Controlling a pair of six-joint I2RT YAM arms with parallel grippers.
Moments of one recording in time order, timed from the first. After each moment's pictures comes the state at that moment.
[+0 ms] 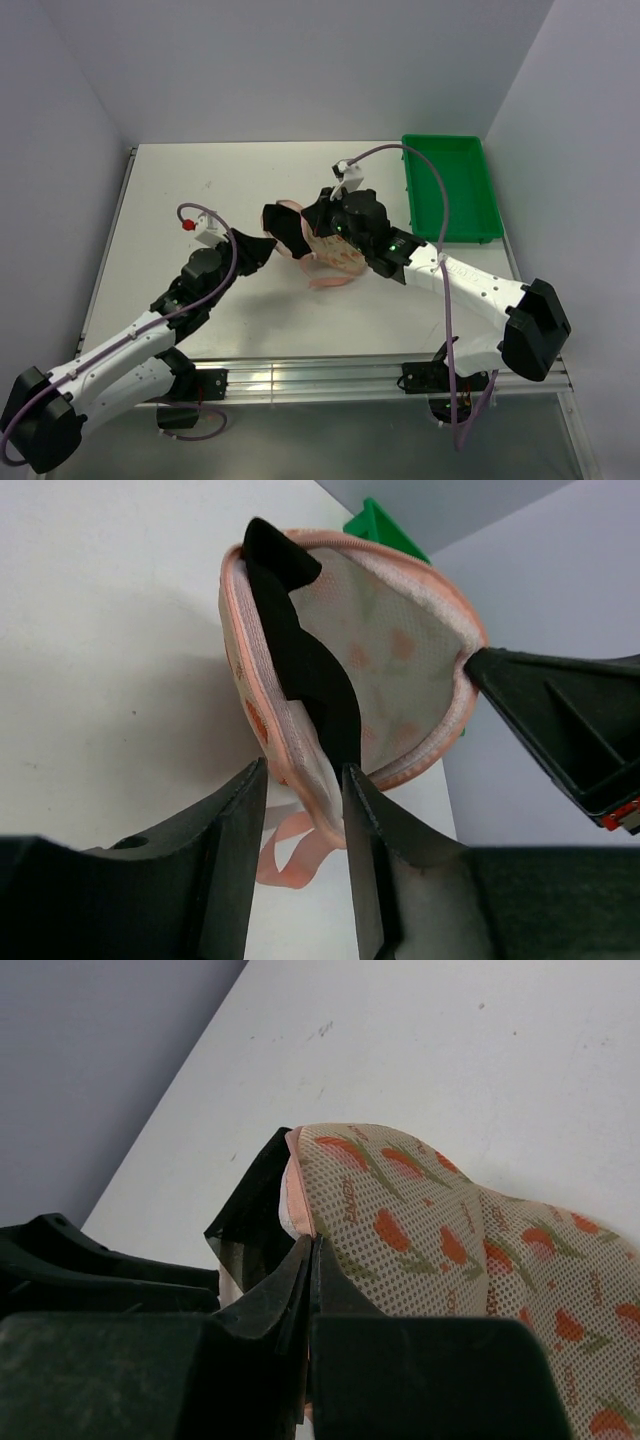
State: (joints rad) left arm -0.68 0.83 0.45 0.21 -0.24 -0.97; right arm 0.80 1.33 1.00 0.10 0.15 0.49
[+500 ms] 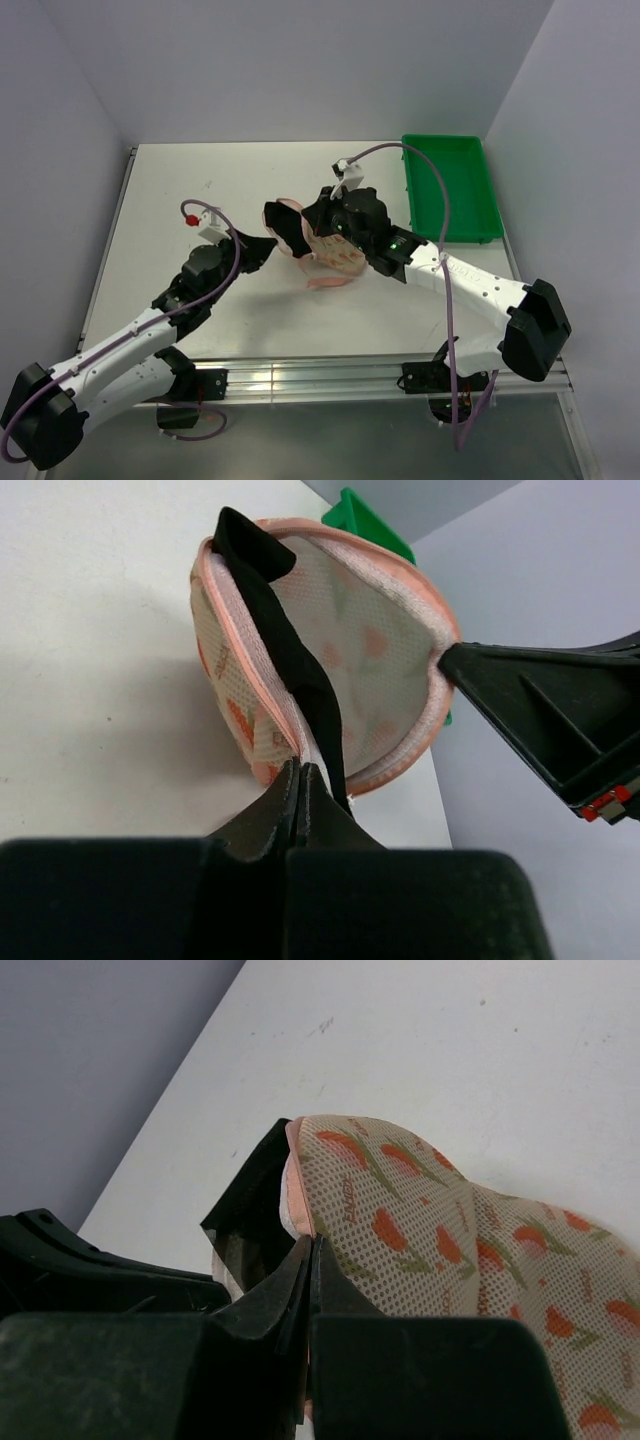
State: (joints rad) left arm -0.68 0.88 0.44 0.28 -0.18 -0.95; right arm 0.80 1.33 1.00 0.09 0.14 0.49
